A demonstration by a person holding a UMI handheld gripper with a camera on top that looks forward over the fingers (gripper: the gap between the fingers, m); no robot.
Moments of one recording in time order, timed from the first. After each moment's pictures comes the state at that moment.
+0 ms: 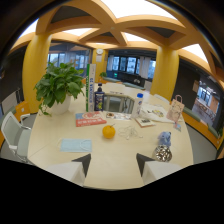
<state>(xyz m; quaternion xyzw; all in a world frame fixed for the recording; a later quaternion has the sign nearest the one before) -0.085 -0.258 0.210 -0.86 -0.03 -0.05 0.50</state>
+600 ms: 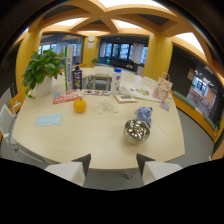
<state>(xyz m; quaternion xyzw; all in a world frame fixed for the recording) 0.069 -0.311 0.128 -0.90 -0.01 -0.07 0.44</state>
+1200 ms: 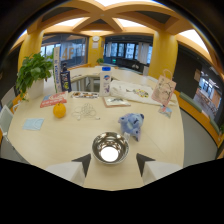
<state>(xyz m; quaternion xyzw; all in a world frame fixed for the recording) 0.186 -0.221 0.111 -0.90 -0.03 -0.04 0.44</state>
